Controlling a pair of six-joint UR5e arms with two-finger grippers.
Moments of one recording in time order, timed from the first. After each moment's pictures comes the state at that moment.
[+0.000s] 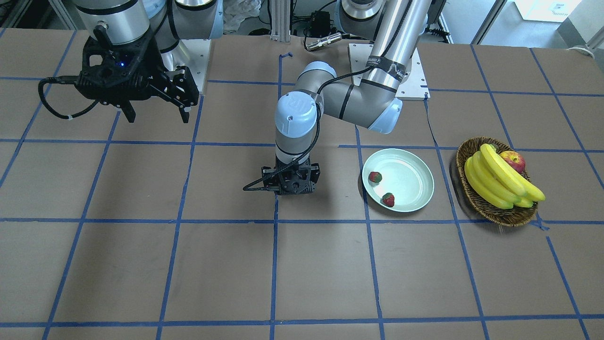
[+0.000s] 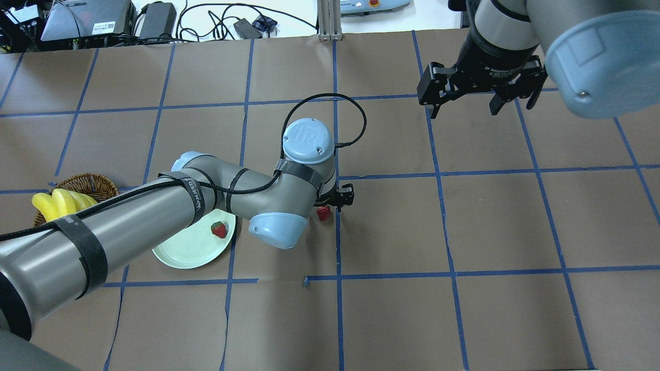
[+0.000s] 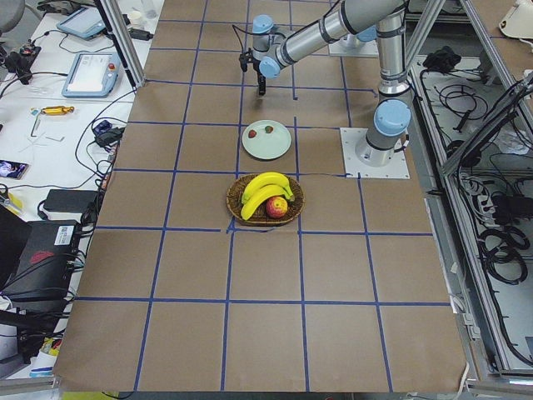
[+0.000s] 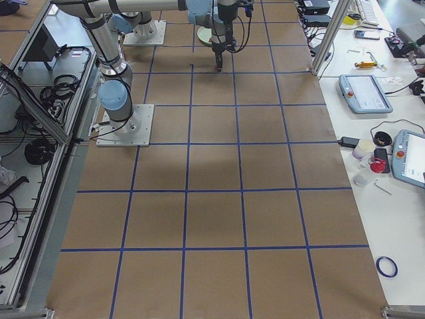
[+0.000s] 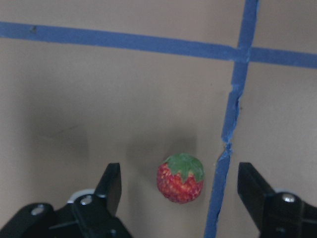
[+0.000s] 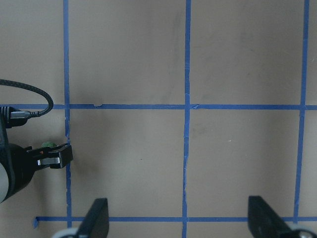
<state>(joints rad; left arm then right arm) -1.98 -2.01 -1.91 -0.78 1.58 -0.50 1.65 -1.59 1.58 -1.65 -1.58 0.07</state>
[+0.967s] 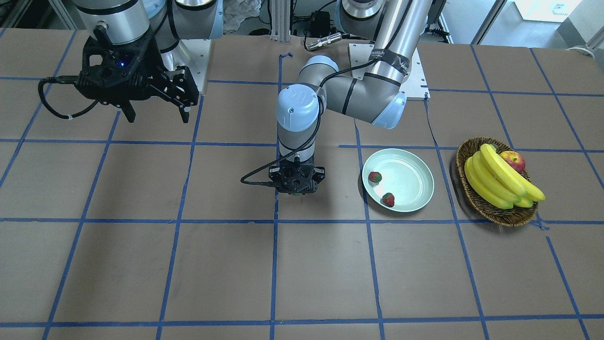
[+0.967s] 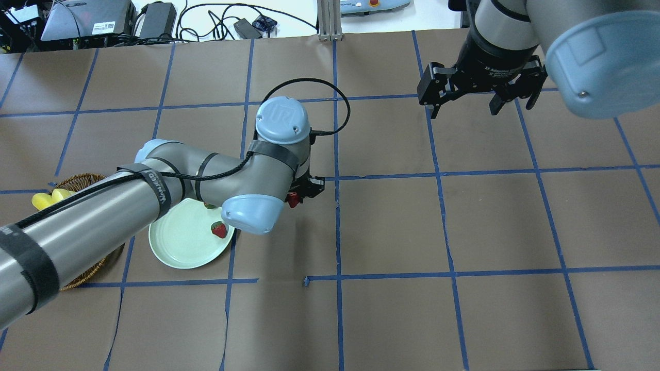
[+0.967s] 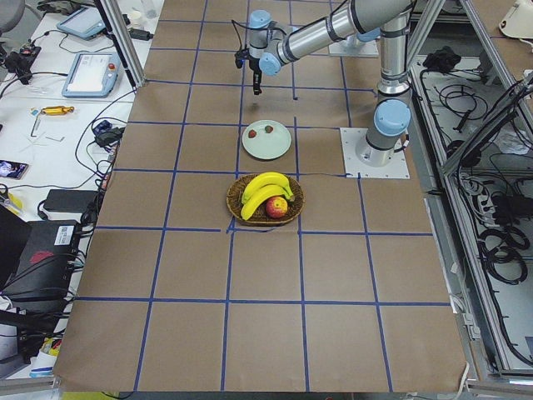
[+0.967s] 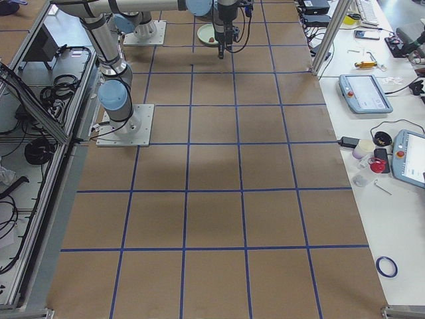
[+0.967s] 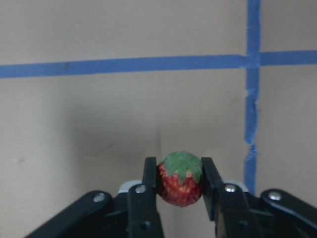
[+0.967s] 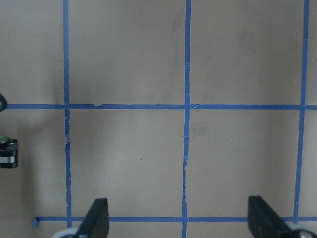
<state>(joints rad) -1.87 -1.89 -1.91 -0.93 1.68 -0.23 1.65 -1.59 1.58 -1.65 -1.58 0.07</state>
